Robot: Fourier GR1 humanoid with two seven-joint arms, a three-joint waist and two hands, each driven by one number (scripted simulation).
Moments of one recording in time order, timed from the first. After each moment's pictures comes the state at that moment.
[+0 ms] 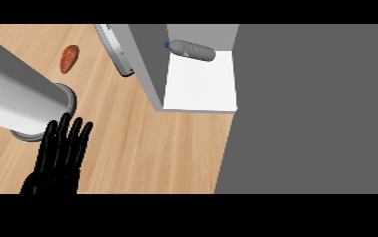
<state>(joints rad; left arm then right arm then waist) 0.23 0.52 -0.47 -1.97 0.66 0.33 -0.50 0.52 -0.13 0.62 -2.48 0.07 0.53 0.28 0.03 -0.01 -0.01</state>
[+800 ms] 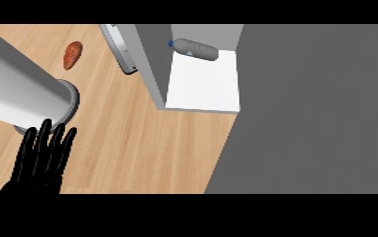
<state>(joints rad) 0.31 0.59 -0.39 -1.99 0.72 0.22 -0.53 0.19 -0.16 0.75 -2.44 0.12 0.49 0.42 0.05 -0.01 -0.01</state>
